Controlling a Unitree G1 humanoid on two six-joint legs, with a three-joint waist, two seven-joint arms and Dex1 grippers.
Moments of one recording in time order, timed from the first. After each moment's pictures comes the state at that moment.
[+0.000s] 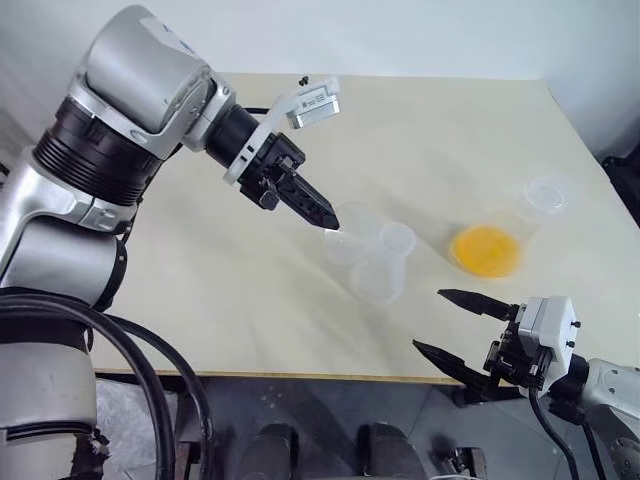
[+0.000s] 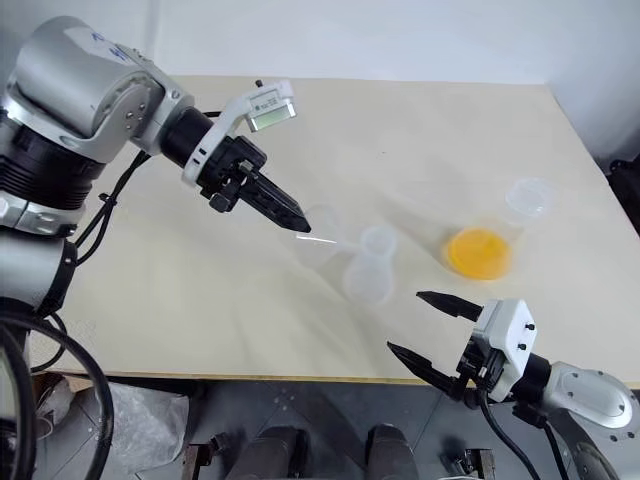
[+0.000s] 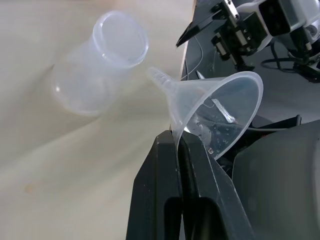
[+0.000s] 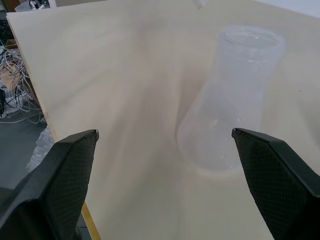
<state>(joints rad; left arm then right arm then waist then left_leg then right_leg) -1.61 0.71 -0.67 0.30 -0.54 1.43 -1.43 0.33 -0.70 -0.33 -0.70 0.64 0.30 0.84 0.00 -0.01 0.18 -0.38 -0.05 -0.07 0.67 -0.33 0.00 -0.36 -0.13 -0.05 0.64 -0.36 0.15</state>
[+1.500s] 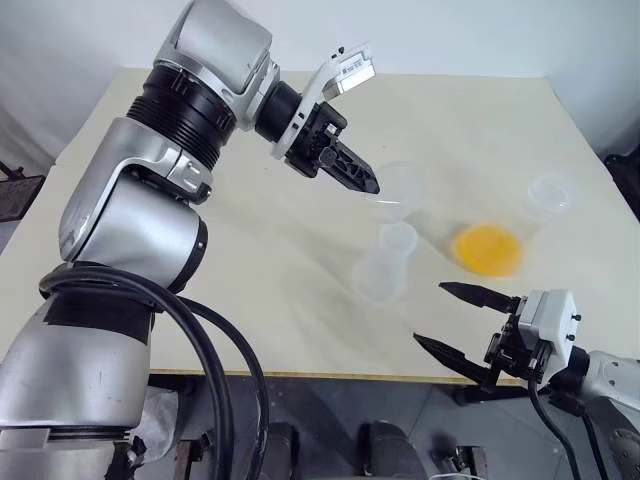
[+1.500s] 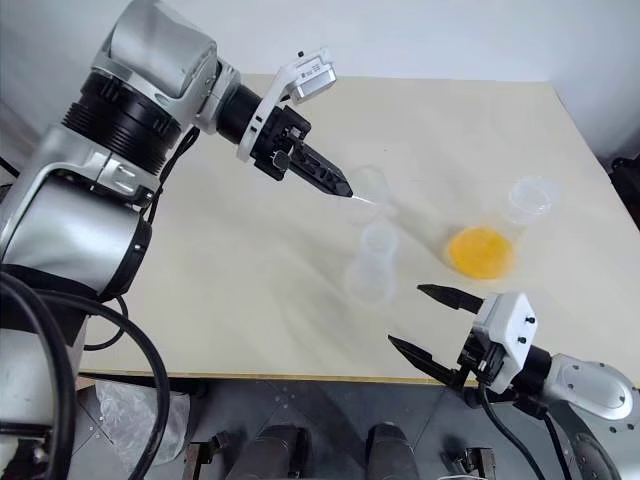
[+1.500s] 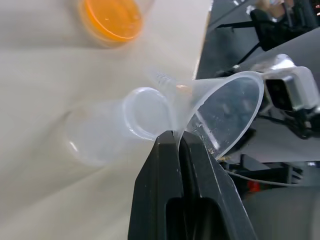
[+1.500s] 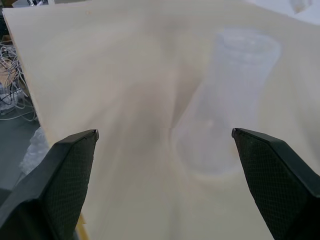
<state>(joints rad) -1.76 0.42 -0.61 0.83 -0.34 1.35 -1.49 0.27 -0.71 -0.33 -0.68 0.62 0.30 0.86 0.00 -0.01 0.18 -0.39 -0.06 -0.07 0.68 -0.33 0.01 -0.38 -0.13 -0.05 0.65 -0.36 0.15</state>
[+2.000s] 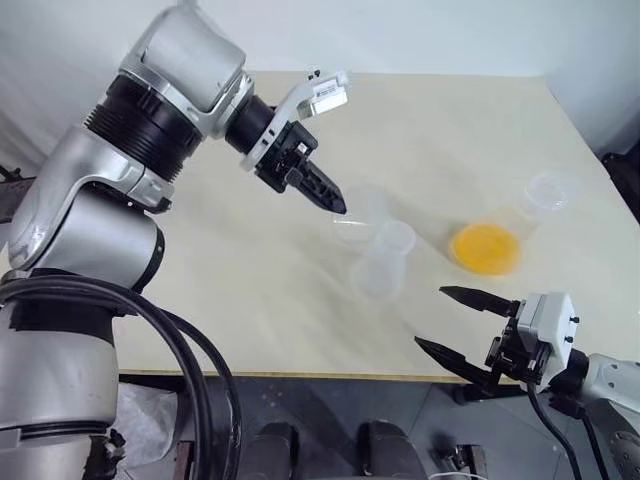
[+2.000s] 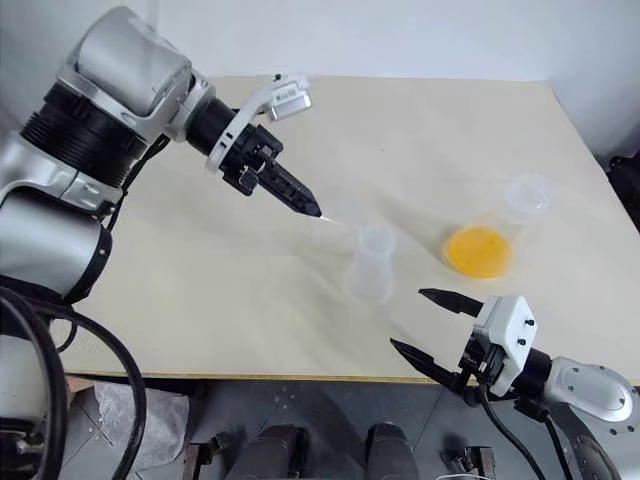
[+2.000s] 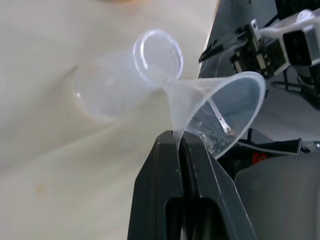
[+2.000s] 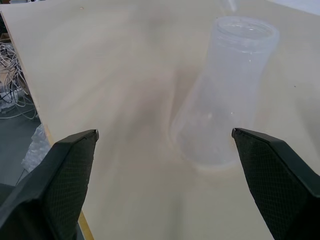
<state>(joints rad) -1.72 0.61 -0.81 0.59 -0.47 1.37 -1.50 0.30 -0.70 -0.32 -0.68 0.62 0.30 0.85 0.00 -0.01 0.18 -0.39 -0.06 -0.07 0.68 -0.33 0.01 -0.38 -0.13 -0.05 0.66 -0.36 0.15</state>
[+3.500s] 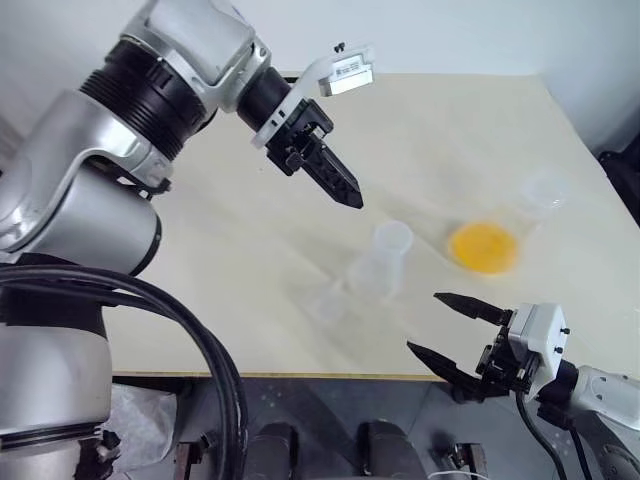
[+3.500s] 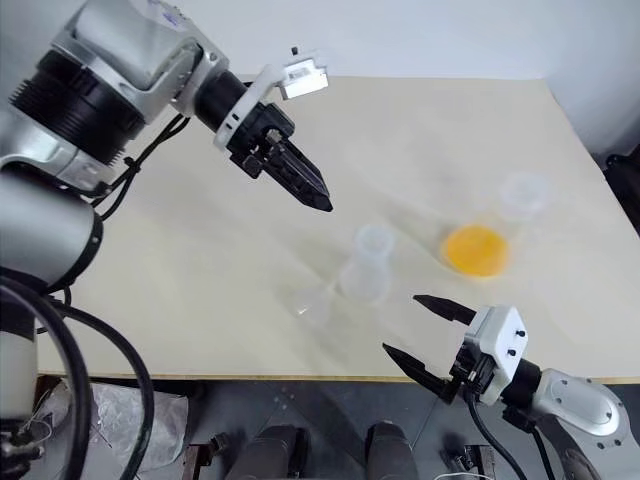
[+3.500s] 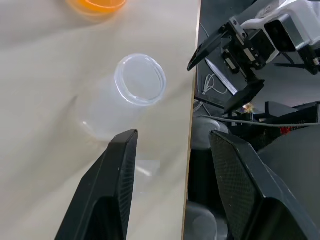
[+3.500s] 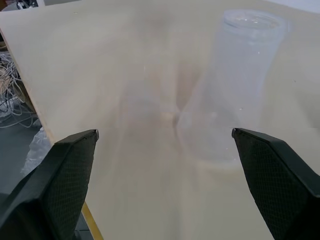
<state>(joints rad) -1.84 0.64 -0.95 0.68 -0.60 1.08 -1.50 0.34 -0.65 -0.28 -0.71 0.59 0.28 0.81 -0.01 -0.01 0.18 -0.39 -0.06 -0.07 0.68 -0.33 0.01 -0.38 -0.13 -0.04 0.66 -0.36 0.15</state>
